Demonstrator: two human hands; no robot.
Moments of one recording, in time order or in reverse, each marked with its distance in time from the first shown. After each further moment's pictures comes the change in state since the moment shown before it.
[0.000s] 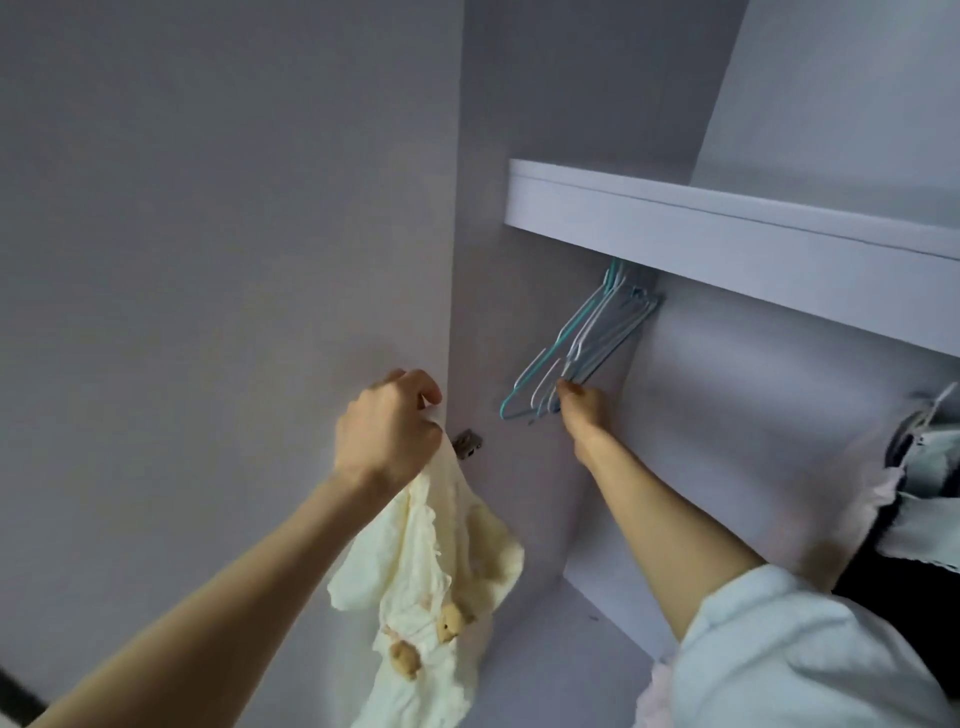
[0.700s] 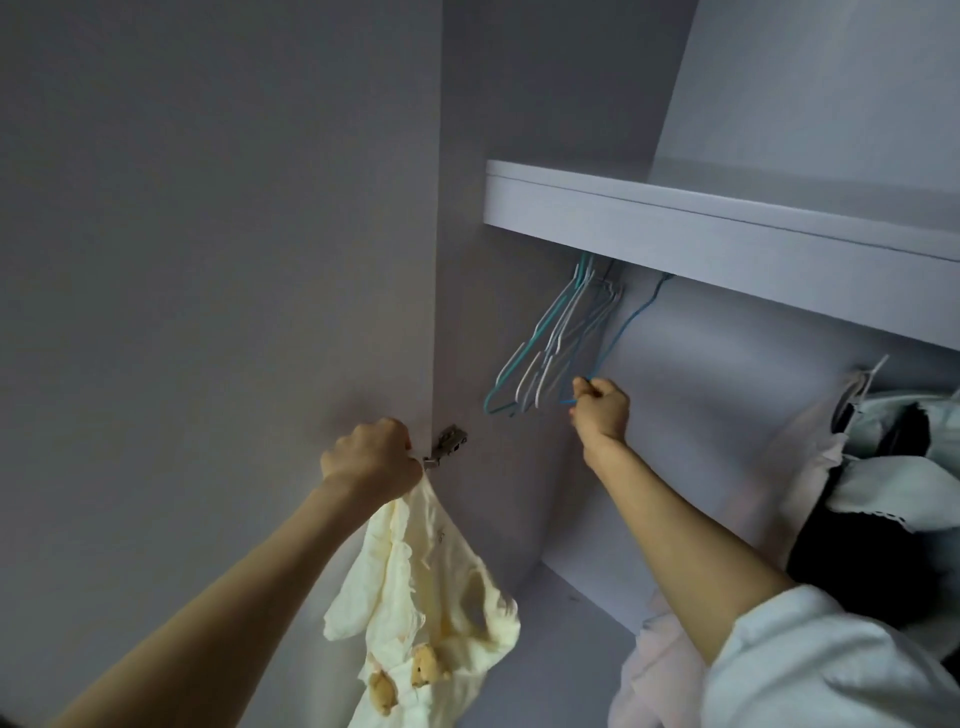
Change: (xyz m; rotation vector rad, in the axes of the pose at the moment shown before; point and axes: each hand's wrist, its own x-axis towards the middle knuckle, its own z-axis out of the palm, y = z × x) left_hand 0.000 -0.019 0.008 0.322 -0.483 -0.134; right_hand -0.023 0.009 -0.036 0.039 0.250 -0.112
